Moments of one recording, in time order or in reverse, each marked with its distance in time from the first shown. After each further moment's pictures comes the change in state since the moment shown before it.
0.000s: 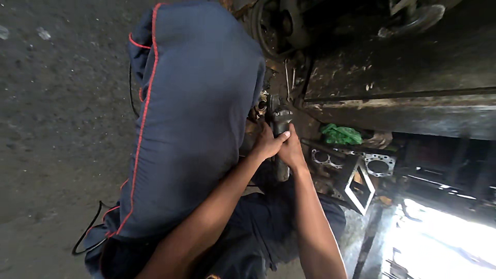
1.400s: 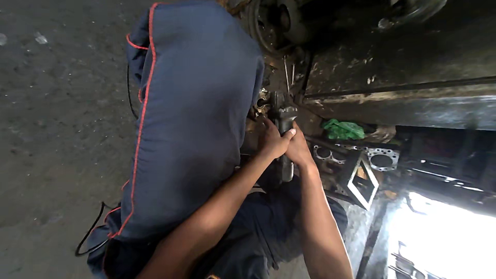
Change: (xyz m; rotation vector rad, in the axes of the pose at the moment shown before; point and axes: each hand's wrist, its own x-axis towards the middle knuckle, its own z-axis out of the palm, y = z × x) left_hand -0.011 0.022 0.012 0.137 0.044 -0.083; right_hand -0.001 0.004 -0.015 0.109 -0.038 0.021
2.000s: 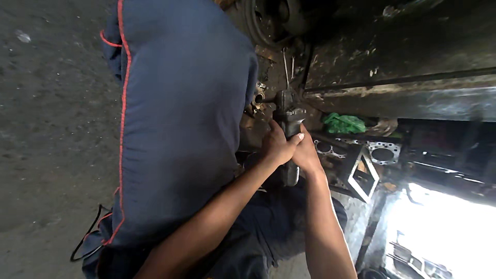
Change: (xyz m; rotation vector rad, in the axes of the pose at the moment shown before) left_hand -0.016 0.009 0.007 0.021 -0.054 0.012; right_hand -0.018 0.007 -0.014 0.052 0.025 -0.002
